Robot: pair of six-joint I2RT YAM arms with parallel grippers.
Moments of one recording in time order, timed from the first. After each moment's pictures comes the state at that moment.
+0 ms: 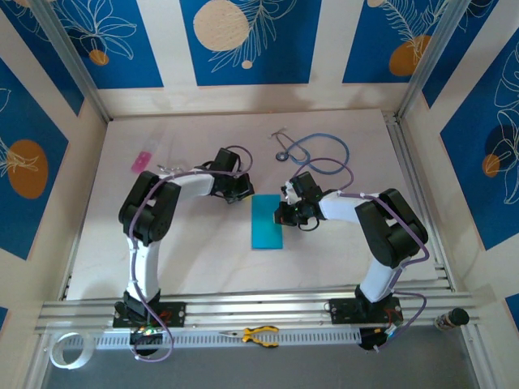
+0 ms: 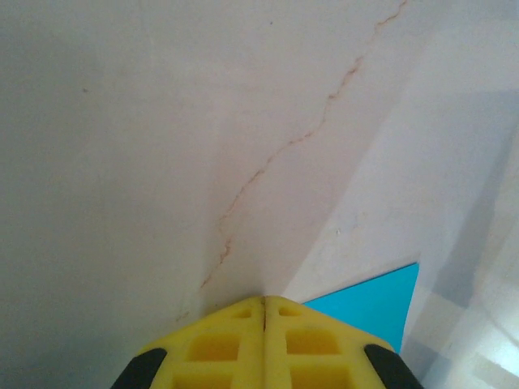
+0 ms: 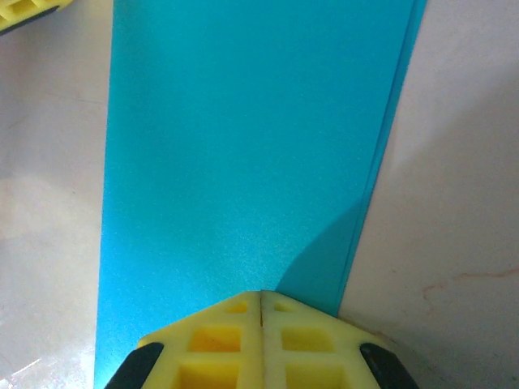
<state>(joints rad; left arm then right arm) -0.49 2.07 1.30 -0.23 0.40 -0.79 0.50 1.74 0.83 -0.19 -0.42 0.50</state>
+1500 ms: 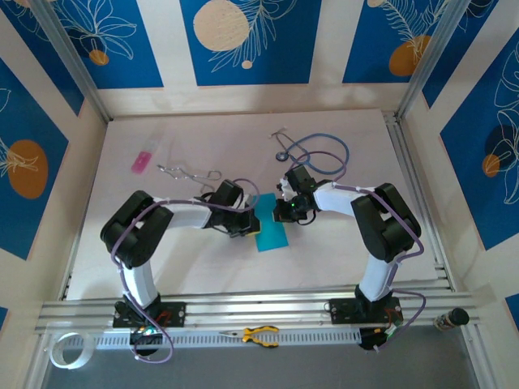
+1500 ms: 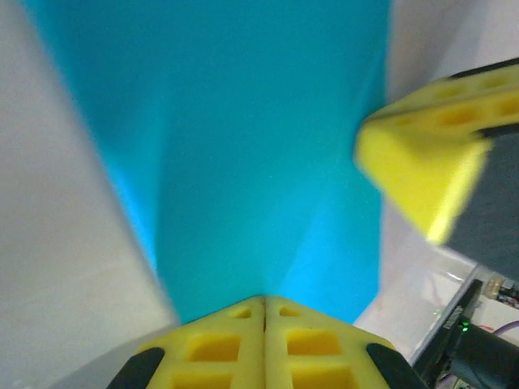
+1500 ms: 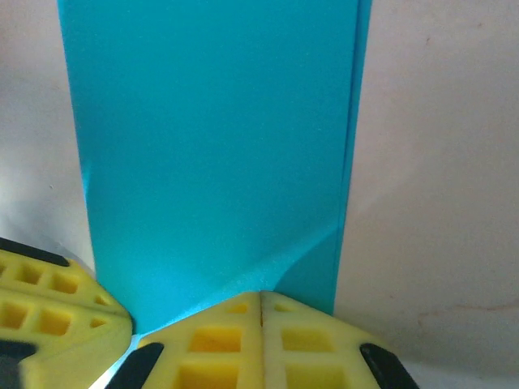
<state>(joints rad) -0.66 1.82 0.87 -0.06 0.56 -0.81 0.50 1.80 0.97 -0.37 -0.39 0.39</state>
